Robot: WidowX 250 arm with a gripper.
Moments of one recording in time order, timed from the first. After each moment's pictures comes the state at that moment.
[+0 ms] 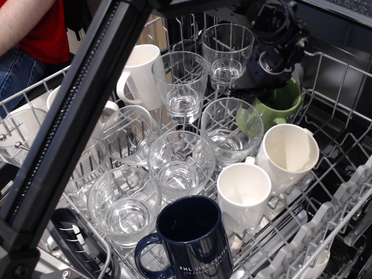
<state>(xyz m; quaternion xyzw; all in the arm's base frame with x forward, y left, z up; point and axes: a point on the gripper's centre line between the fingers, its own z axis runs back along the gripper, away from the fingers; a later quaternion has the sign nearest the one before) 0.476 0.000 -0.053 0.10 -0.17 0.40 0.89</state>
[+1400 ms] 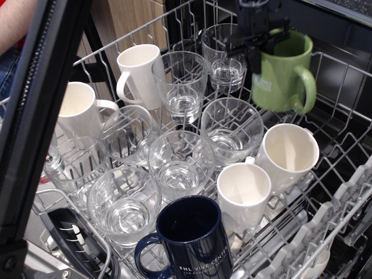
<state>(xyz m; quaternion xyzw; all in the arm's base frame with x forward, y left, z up) 0.470 -0.002 0.036 -0.09 -0.02 0.41 0.91</state>
